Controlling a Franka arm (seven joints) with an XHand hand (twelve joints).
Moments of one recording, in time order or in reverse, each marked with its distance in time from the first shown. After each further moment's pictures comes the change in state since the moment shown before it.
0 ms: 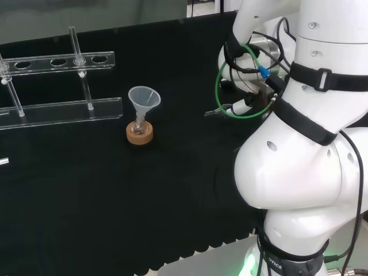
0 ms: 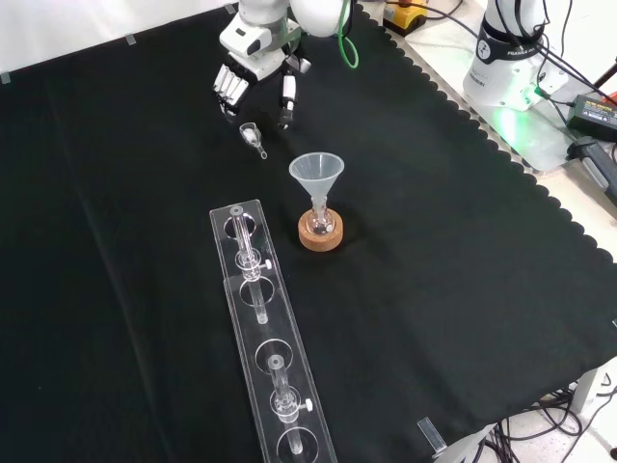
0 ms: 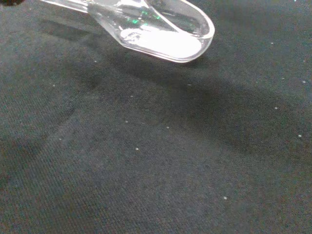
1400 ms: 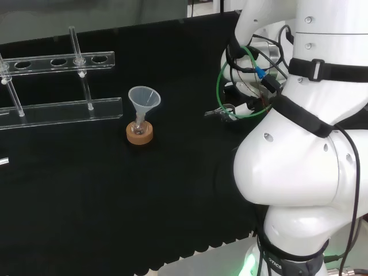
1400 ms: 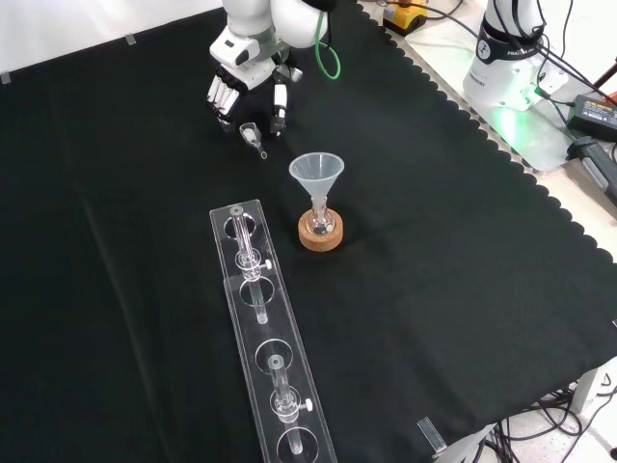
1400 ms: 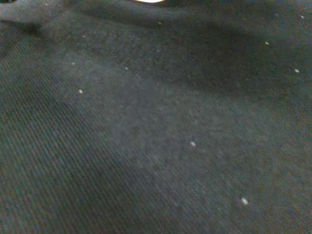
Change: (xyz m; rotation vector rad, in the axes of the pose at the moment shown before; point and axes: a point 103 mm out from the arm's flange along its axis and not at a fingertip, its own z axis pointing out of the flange) arm -0.017 0.009 0.033 0.023 0.052 0.014
